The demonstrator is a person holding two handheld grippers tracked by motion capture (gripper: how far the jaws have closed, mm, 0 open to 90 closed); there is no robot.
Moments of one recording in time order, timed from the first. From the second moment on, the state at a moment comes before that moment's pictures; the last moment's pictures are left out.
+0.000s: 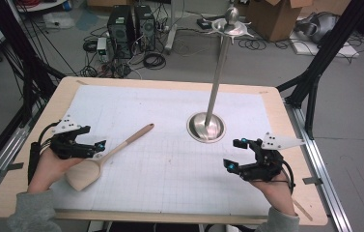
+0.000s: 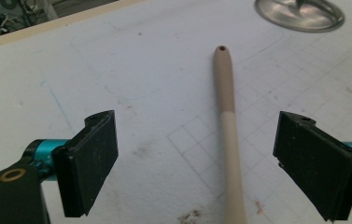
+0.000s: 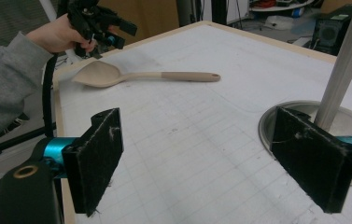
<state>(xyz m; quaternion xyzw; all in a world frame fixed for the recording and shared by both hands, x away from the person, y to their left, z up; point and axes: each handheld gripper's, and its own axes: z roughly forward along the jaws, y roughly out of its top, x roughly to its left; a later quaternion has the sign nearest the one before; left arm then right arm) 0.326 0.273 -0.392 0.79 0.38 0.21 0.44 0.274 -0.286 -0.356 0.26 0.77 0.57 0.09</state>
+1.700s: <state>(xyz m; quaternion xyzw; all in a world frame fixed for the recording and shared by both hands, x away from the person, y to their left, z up) 0.337 0.250 -0.419 0.82 0.36 0.17 0.41 0.272 -0.289 -0.353 0.26 0.77 0.58 0.09</state>
